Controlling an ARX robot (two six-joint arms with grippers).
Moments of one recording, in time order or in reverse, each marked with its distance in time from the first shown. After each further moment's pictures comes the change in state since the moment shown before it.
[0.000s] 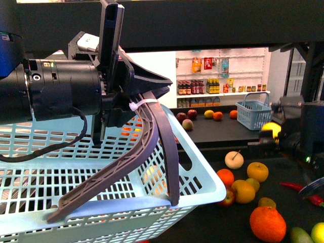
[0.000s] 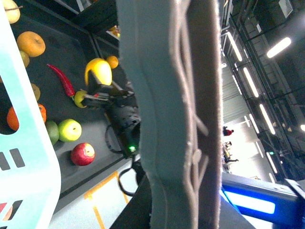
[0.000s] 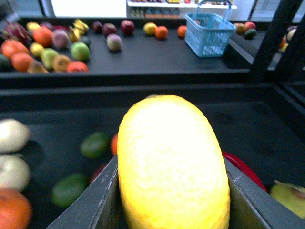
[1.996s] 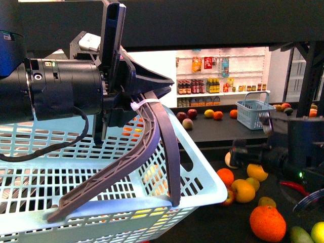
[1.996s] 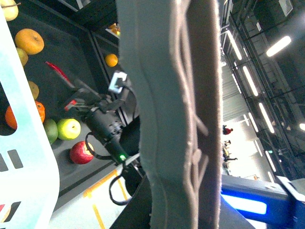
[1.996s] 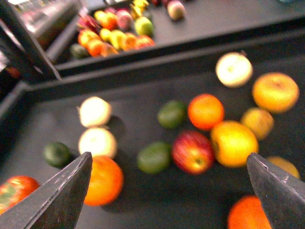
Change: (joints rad) left arm 0.000 0.002 0.001 -0.001 0.001 -0.002; right arm 0.022 0.105 0.022 -0.041 -0.219 0.249
